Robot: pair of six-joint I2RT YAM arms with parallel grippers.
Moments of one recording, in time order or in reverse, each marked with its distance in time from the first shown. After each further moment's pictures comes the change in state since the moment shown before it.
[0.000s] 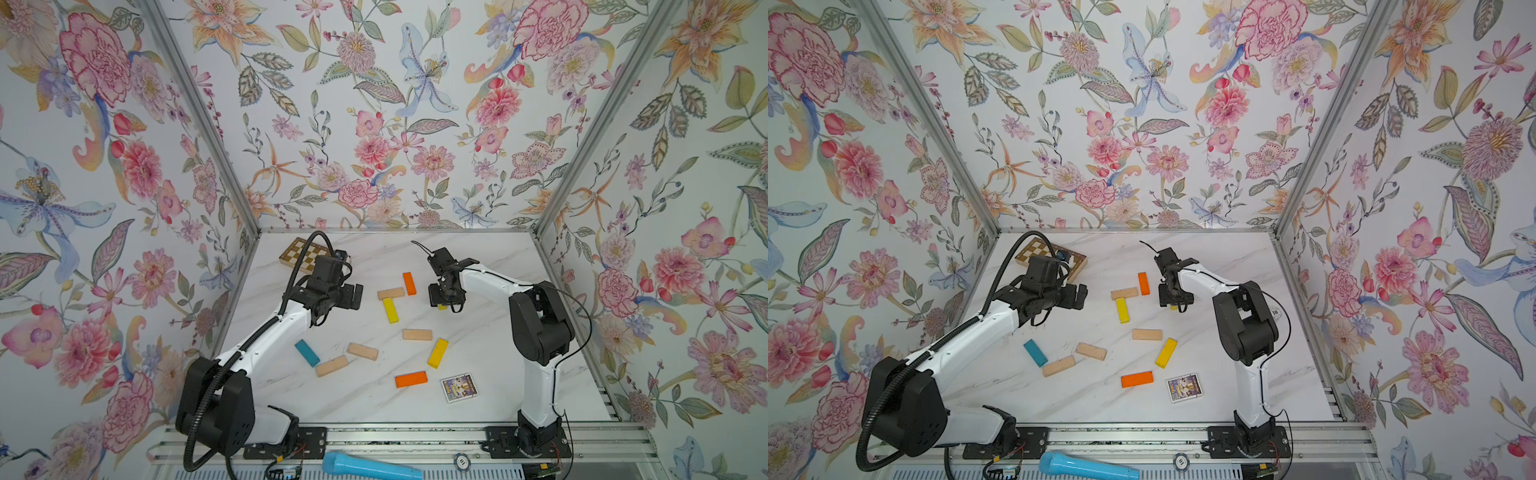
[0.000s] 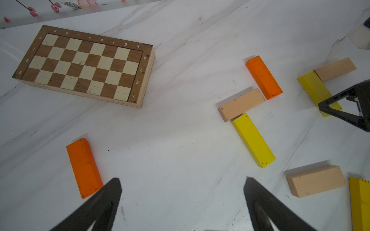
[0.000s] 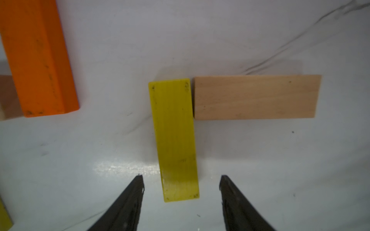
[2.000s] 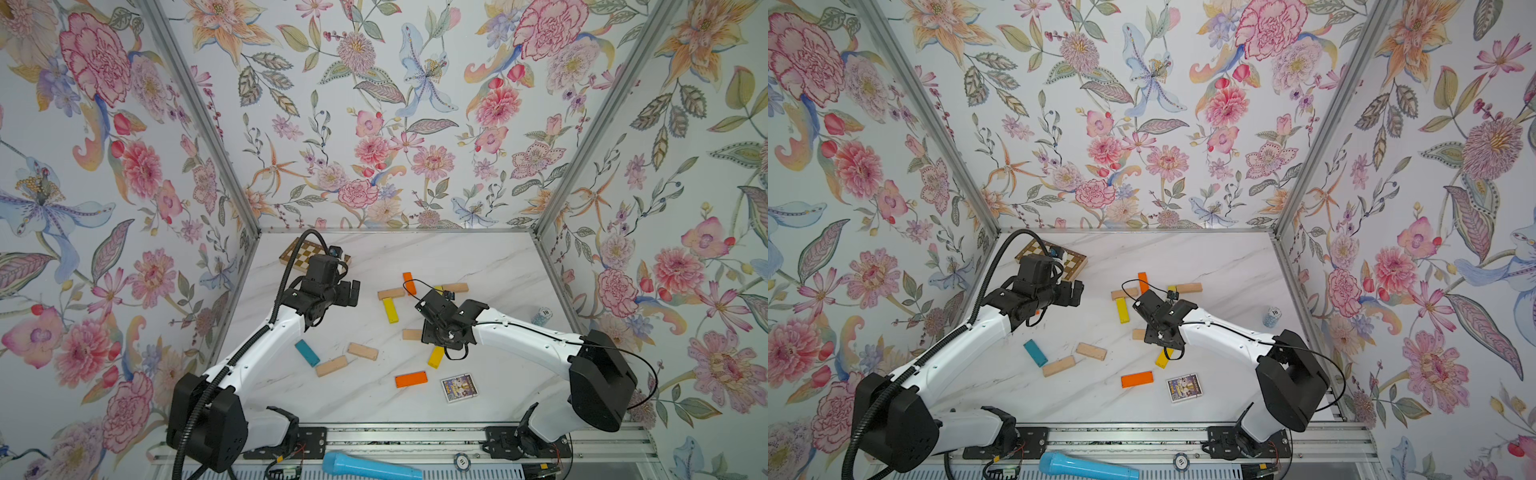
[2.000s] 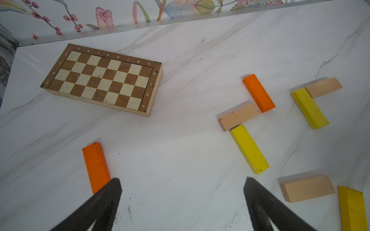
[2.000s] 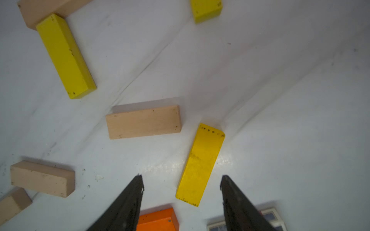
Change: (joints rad) left arm 0.000 -0.077 0.000 -0.001 -0.026 -0.017; right arm 0.378 -0.489 -0.439 -0.029 0.073 0.651
